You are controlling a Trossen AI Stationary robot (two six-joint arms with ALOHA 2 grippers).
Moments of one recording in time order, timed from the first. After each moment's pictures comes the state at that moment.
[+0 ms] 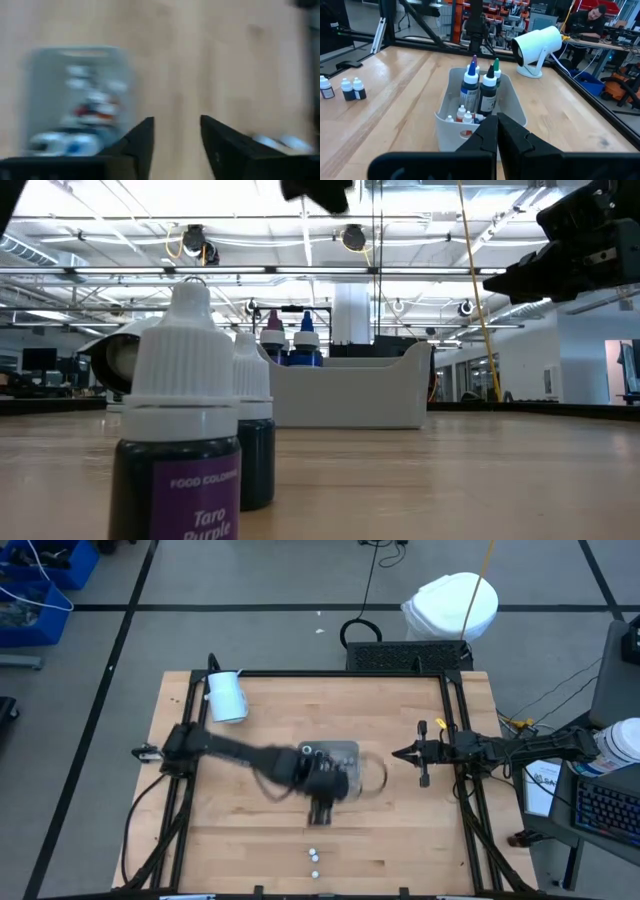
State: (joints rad) left arm -0.28 2.01 1.99 -1.08 -0.11 -0.26; right arm 0.05 0.38 0.08 0.16 0.08 -0.12
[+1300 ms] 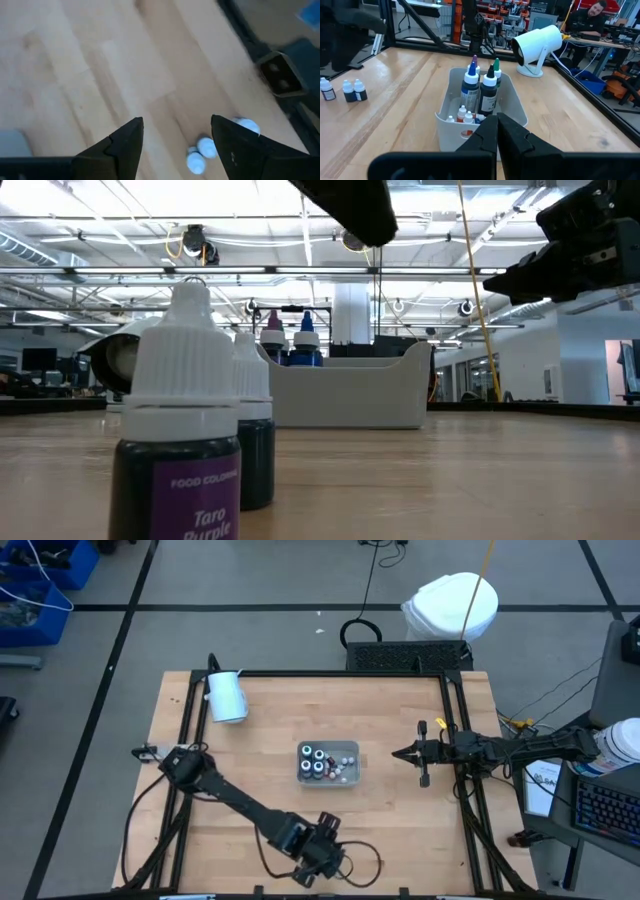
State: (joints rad) left arm -0.53 2.19 1.91 -0.81 -0.12 -0.01; right arm 0.05 0.38 0.08 0.16 0.08 -0.11
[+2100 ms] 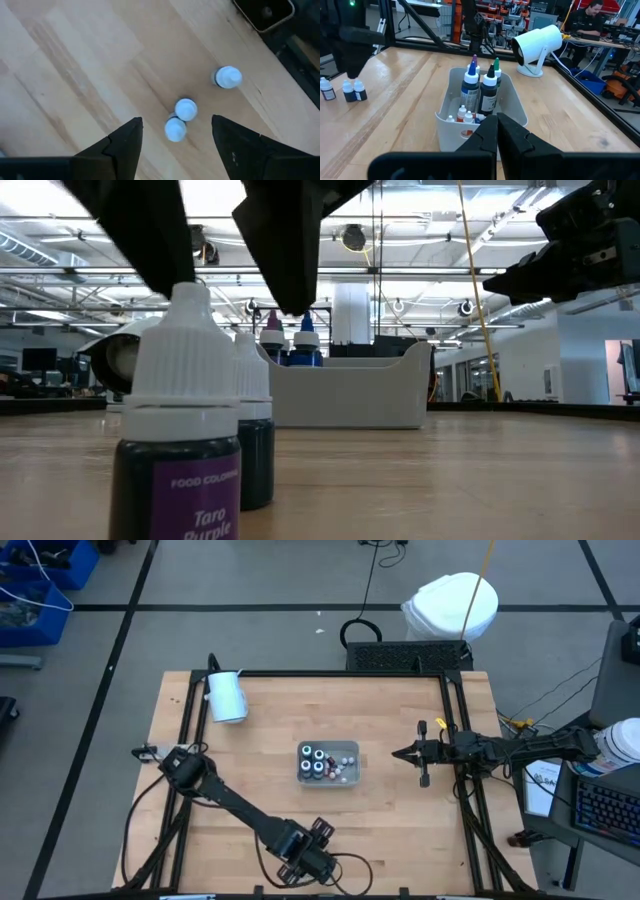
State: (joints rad) left arm -0.56 2.21 1.88 -0.90 -0.08 0.13; right arm 0.05 0.38 0.08 0.16 0.08 -0.11
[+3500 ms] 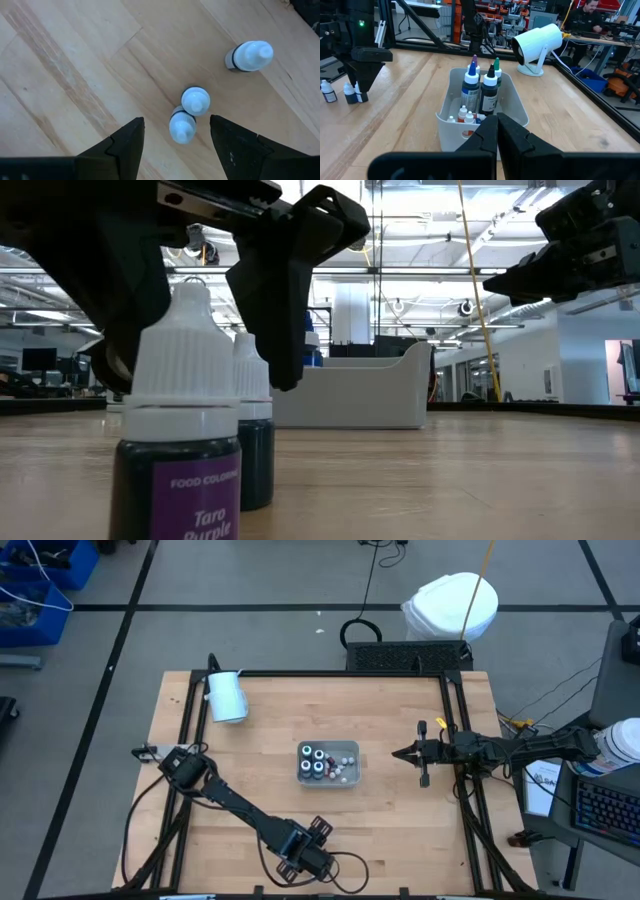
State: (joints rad) left arm -0.56 2.21 1.76 -0.81 -0.10 0.17; right arm 0.05 0.38 0.08 0.16 0.08 -0.09
